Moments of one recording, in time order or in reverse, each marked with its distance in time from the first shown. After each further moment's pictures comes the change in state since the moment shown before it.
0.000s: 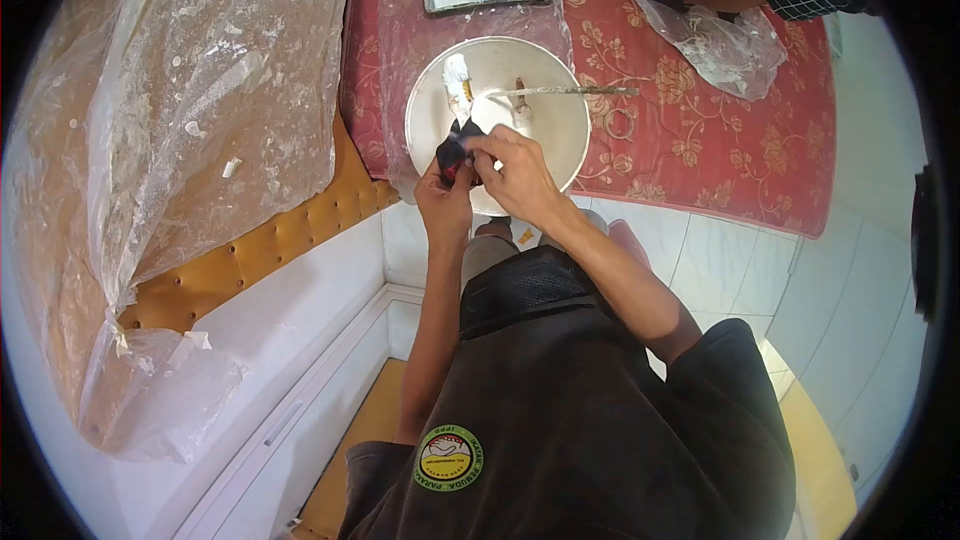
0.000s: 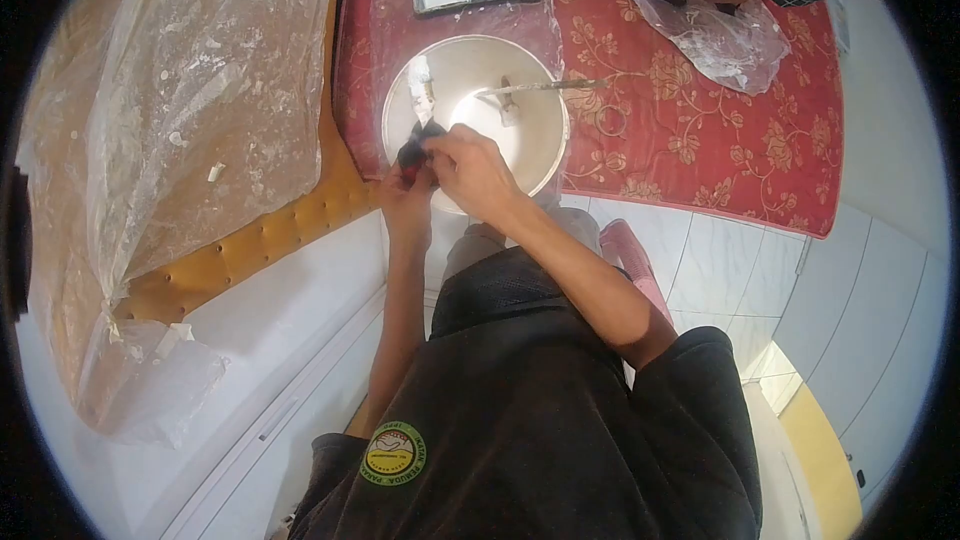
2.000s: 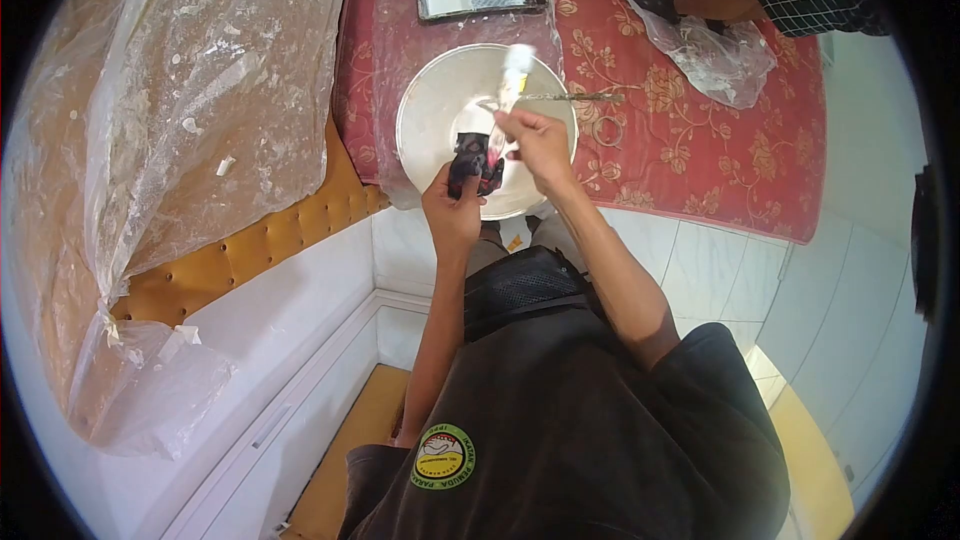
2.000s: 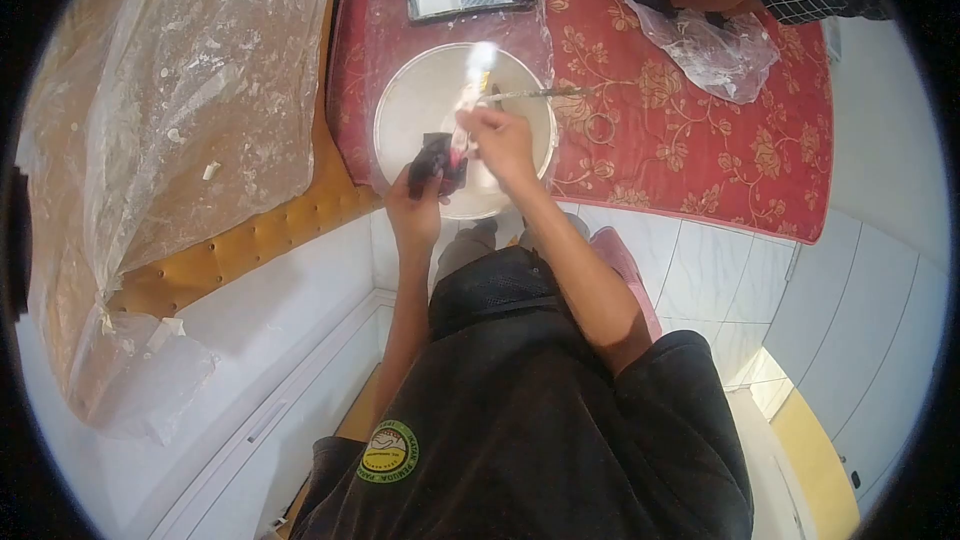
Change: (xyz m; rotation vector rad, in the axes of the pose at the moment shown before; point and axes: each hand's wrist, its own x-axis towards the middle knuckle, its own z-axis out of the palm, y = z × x) left_hand -0.017 -0.004 0.012 0.231 0.013 -0.035; right_hand 0.015 0.029 -0.022 0.675 0.172 0.726
